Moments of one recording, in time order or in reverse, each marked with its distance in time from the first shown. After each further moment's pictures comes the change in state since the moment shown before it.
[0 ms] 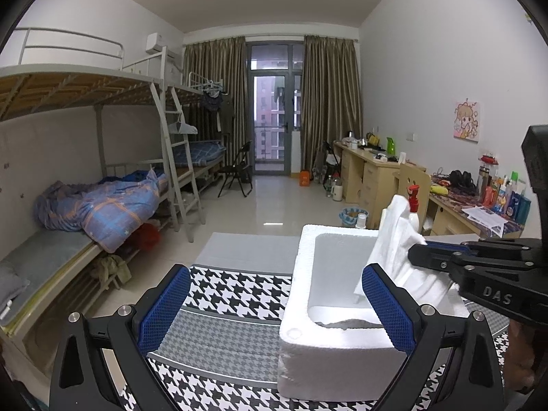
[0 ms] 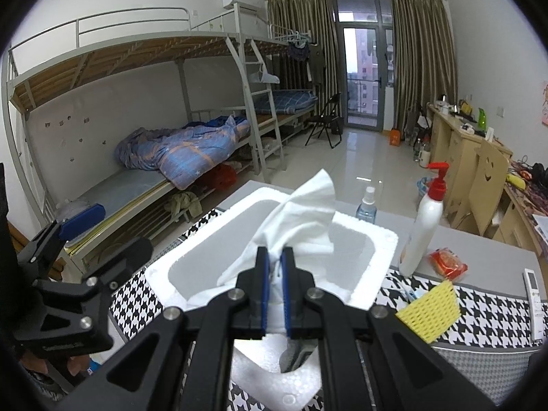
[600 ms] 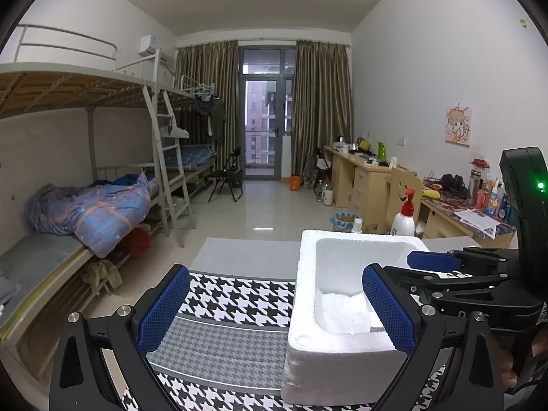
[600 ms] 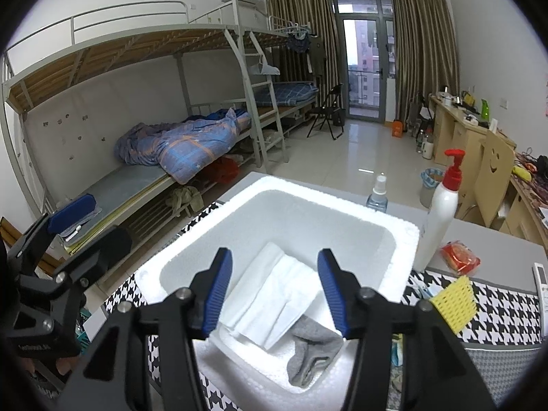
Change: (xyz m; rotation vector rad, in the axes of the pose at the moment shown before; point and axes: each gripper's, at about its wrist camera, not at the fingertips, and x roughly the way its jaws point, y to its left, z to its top) left arm 0.005 0.010 -0.001 0.002 -0.023 -0.050; right arm 0.010 0.003 -0.005 0.014 0.017 0.006
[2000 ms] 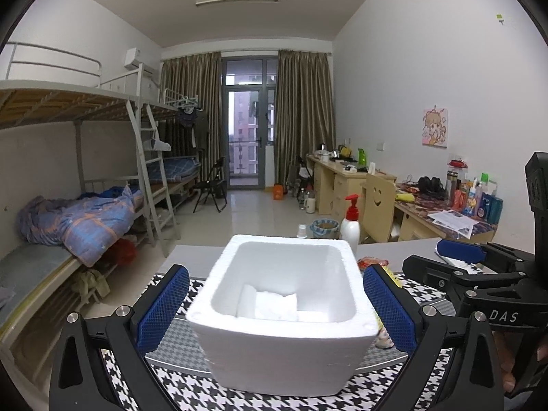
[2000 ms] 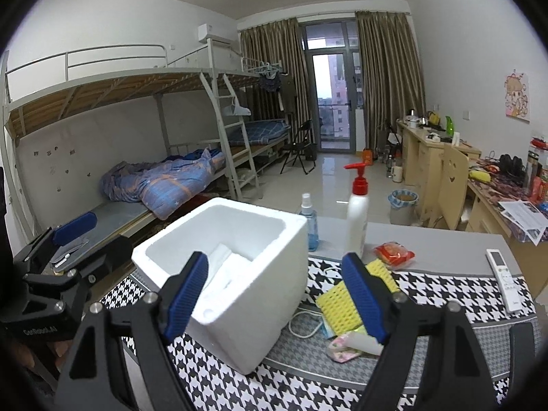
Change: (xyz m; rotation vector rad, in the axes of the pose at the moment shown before) left arm -0.044 -0.075 -0.004 0.025 -0.044 -0.053; right arm -0.093 -0.053 -0.040 0.050 -0.181 -0.094
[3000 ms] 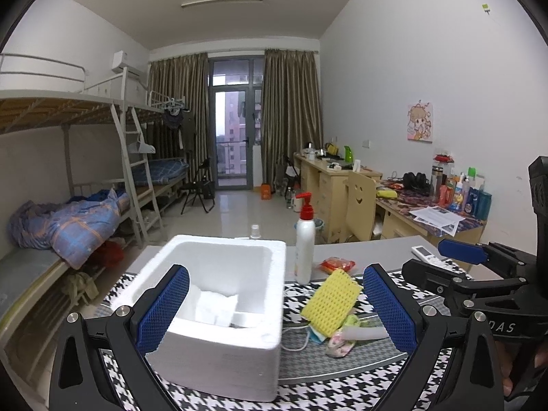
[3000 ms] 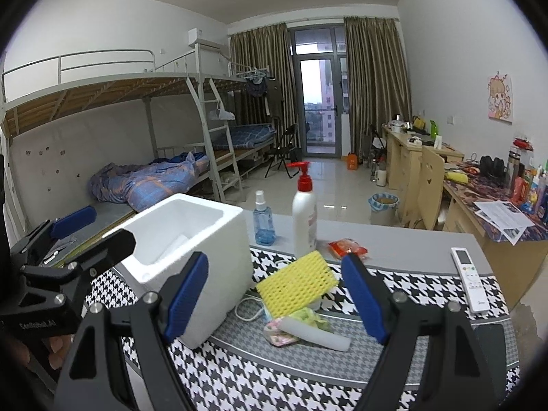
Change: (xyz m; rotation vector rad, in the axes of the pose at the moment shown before) left arm 0.009 -0.073 -0.001 0.025 0.005 -0.033; right arm -0.034 -0.068 -0.019 0.000 -0.012 -0.049
